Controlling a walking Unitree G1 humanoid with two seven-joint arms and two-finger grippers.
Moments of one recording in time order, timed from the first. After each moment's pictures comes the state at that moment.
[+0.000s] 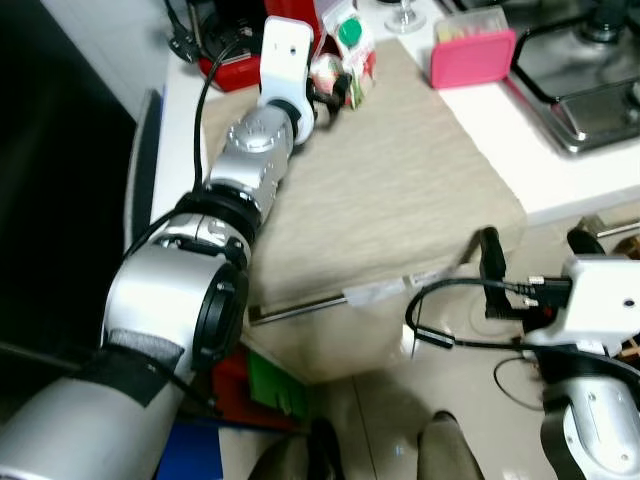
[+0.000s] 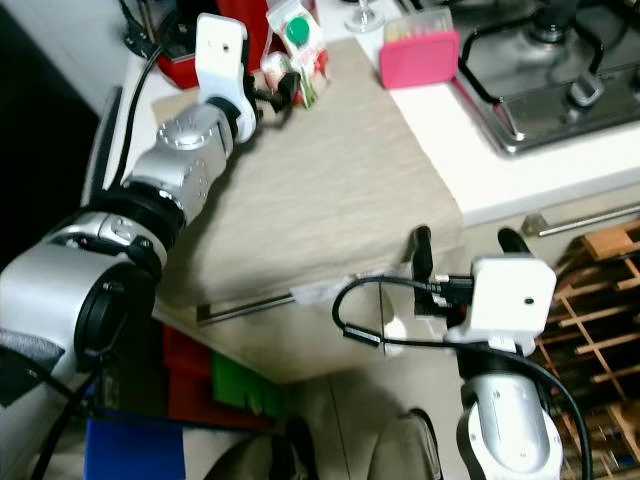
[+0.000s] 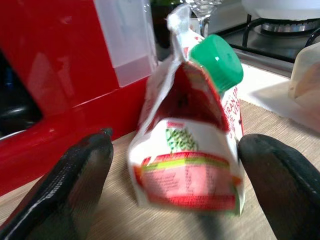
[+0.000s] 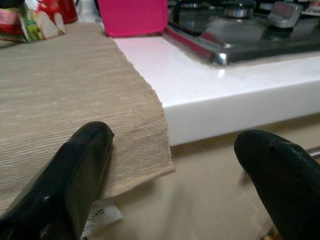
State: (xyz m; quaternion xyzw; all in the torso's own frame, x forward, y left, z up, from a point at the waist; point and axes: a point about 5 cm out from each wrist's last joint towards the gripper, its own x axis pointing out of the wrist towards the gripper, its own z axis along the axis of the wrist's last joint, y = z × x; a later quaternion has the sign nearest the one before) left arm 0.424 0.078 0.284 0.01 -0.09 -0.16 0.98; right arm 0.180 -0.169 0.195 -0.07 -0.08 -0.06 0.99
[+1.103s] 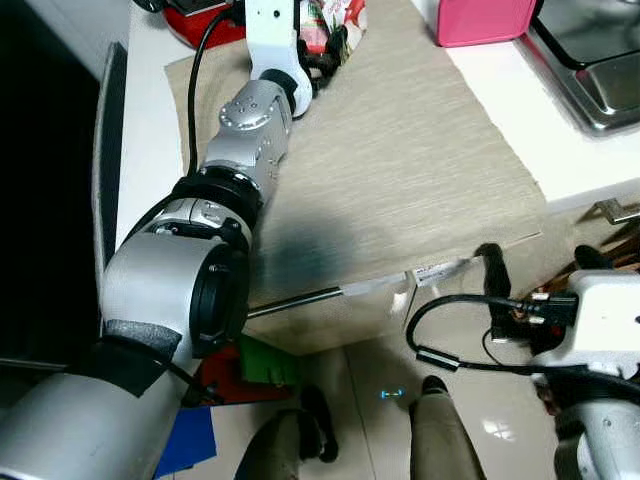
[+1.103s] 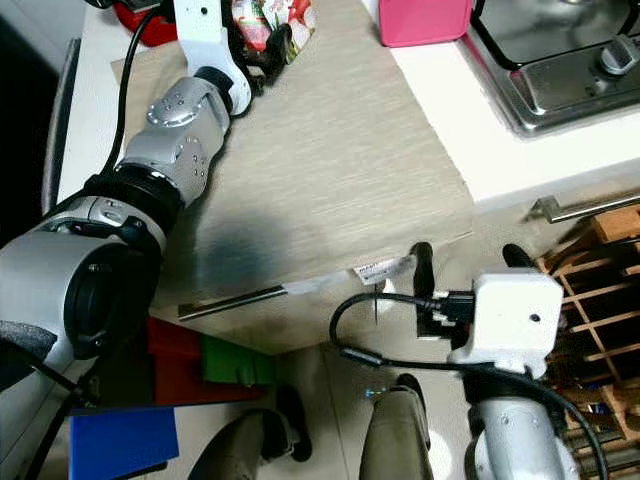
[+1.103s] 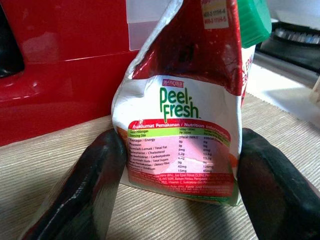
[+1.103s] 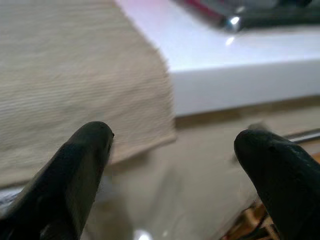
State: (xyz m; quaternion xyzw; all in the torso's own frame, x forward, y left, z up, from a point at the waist) left arm 0.423 0.075 0.300 -0.06 -0.12 -0.17 0.98; right arm 0.169 -0.172 0.207 -0.10 -0.07 -0.07 0.99
